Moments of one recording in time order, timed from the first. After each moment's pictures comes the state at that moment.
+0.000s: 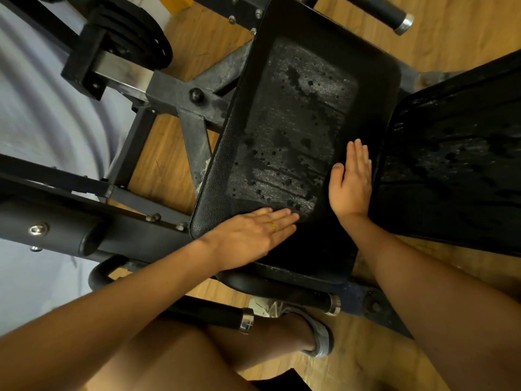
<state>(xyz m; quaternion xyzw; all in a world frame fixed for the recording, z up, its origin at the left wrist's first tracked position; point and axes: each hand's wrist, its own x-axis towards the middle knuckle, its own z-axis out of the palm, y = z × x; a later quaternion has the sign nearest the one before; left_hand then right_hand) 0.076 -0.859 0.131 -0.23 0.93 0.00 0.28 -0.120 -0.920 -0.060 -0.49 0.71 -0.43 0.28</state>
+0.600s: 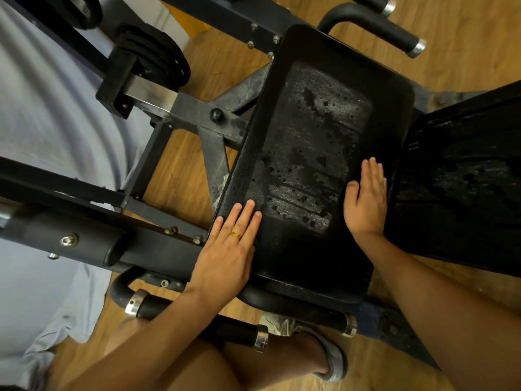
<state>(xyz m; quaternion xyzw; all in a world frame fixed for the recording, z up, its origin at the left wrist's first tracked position) 0.116 -0.818 0.142 -0.55 0.82 -0.08 0.16 -0.120 -0.921 -0.061 -0.49 0.71 -0.43 0.28</state>
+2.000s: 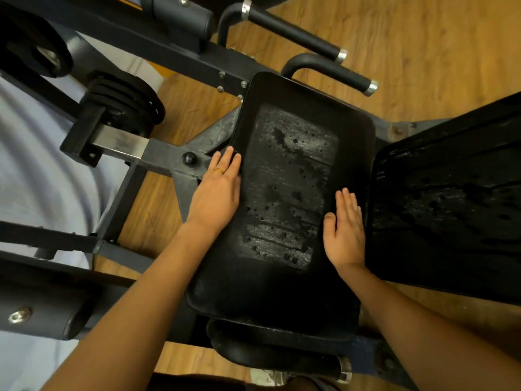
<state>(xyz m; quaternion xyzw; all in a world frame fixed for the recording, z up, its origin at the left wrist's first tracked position) 0.068 -1.005 0.155 -0.58 0.81 -0.03 0.03 -0.120 -0.921 -0.060 -0.49 0.71 -0.42 0.28</state>
